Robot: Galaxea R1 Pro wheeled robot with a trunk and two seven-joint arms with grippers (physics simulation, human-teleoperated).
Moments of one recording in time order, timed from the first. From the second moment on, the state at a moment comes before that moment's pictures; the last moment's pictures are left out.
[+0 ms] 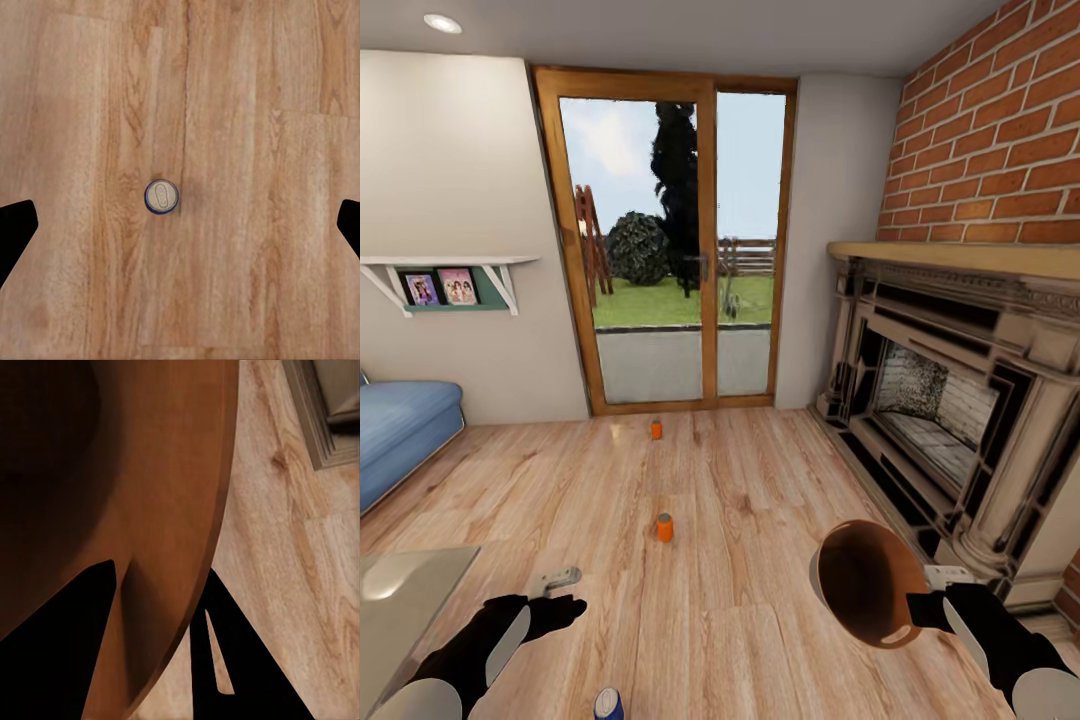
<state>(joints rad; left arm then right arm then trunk) -0.54 0.19 -0.05 -0.52 0.30 0.46 -0.05 -0.56 -0.29 0.02 -0.54 -0.09 0.53 0.07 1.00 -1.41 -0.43</state>
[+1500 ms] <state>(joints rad) -0.54 0.19 -0.05 -0.52 0.31 0.44 -0.05 -0.75 -0.27 0.02 -0.55 -0.02 0.74 0.06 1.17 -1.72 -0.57</state>
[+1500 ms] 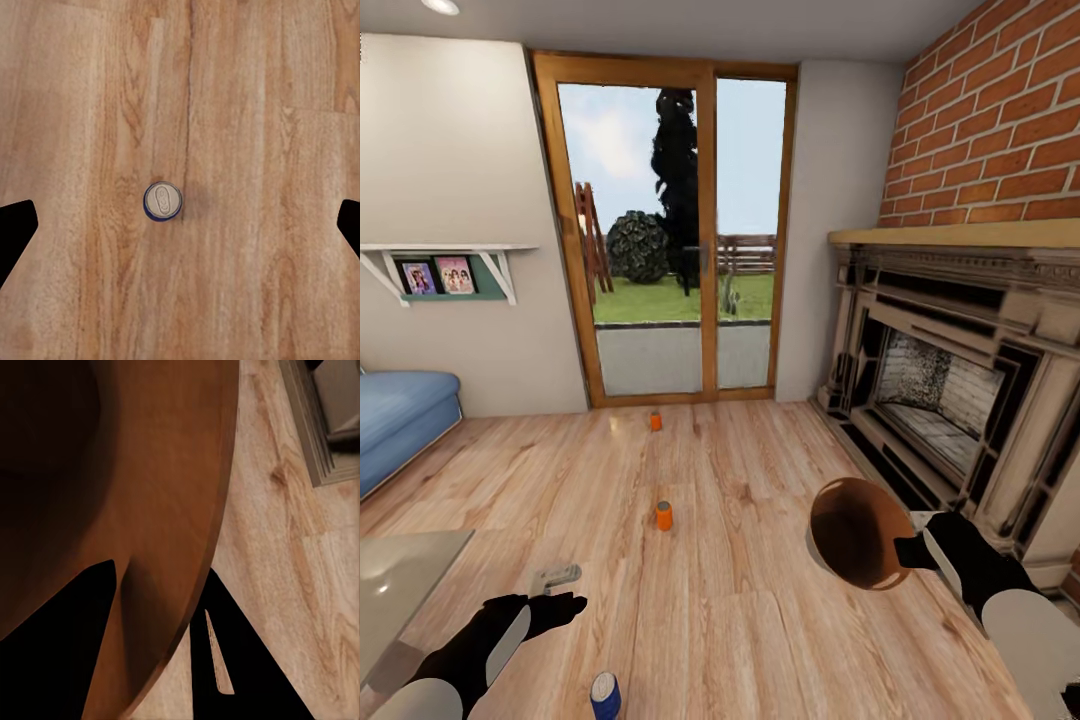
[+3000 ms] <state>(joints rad) -0.54 0.19 -0.05 -0.52 0.31 0.44 -0.05 -0.76 -0.26 0.03 -0.54 -0.01 0.74 0.07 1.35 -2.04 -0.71</state>
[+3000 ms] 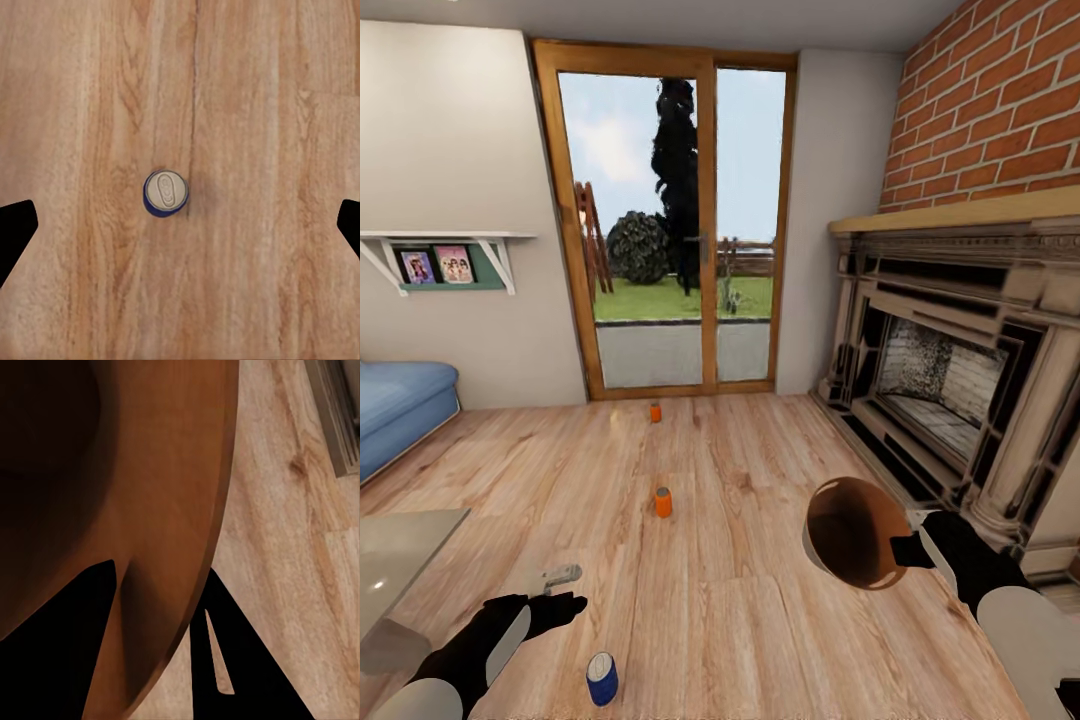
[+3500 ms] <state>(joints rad) -0.54 0.19 -0.05 -0.52 0.31 0.44 -0.05 -0.92 -0.26 0.04 -0.52 0.01 0.91 0.06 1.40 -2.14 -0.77</state>
